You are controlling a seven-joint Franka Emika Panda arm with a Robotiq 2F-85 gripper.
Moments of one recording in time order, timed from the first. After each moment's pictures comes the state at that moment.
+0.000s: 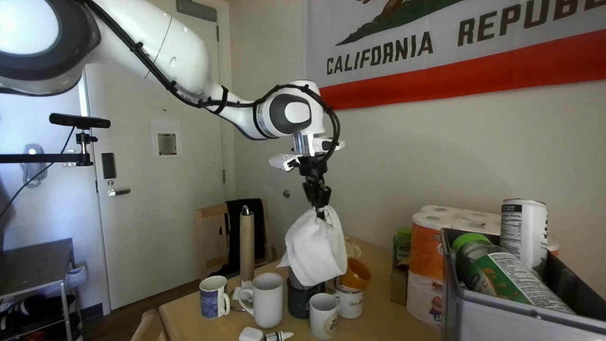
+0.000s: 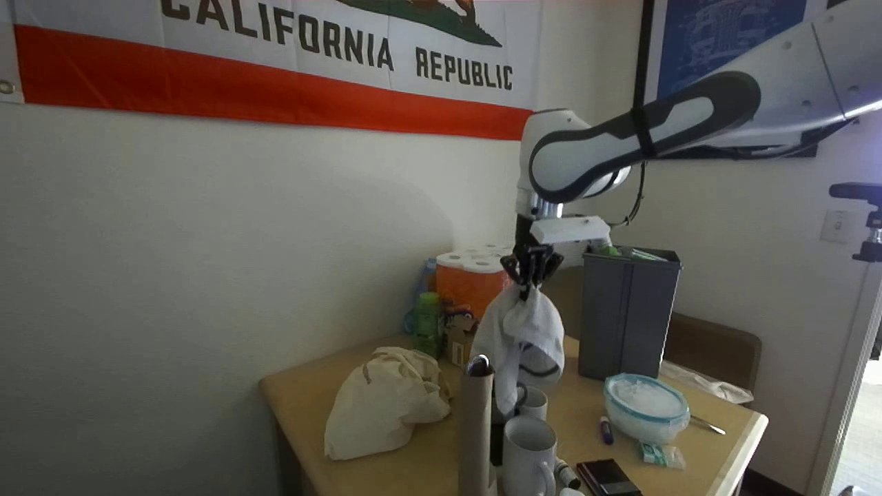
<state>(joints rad) 0.10 0.35 -0.07 -1.59 -0.06 2.08 0.36</state>
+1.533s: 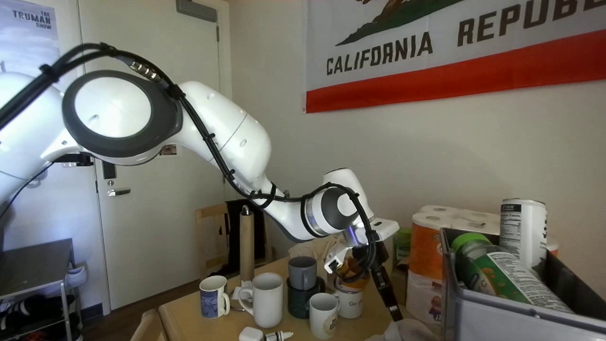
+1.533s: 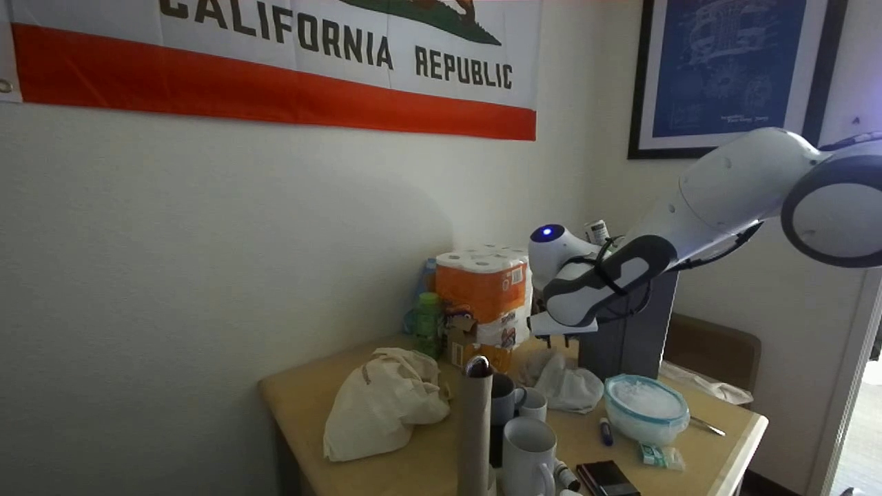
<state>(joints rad) 0.06 0.78 -0.27 -1.50 -0.36 2.44 0.95</state>
